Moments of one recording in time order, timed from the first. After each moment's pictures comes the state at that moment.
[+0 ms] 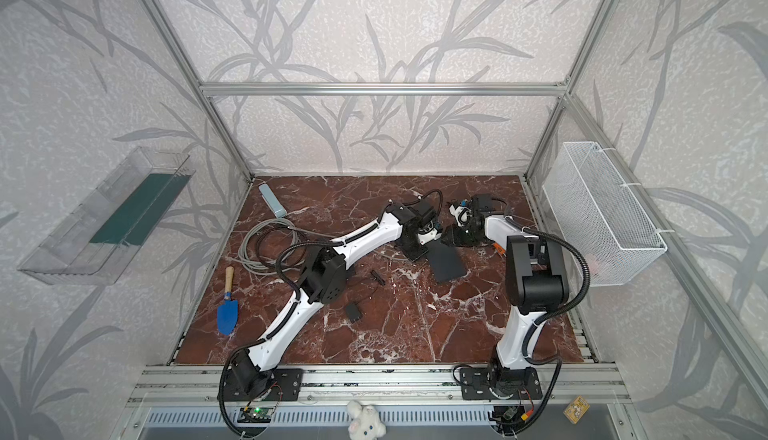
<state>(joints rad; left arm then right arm) -0.81 2.59 2.39 -1.15 0.11 0.15 0.05 1.89 1.20 -0.49 -0.51 0.02</state>
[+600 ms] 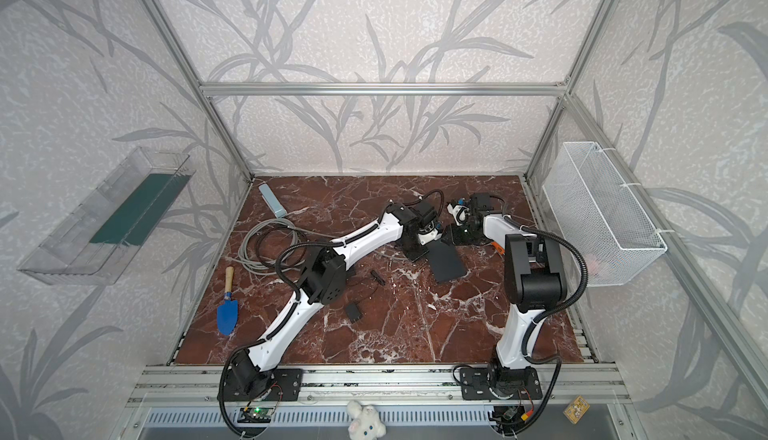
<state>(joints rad) -0.82 2.58 2.38 -1.15 0.09 0.16 0.05 1.90 1.20 -0.49 -0.50 -0.04</state>
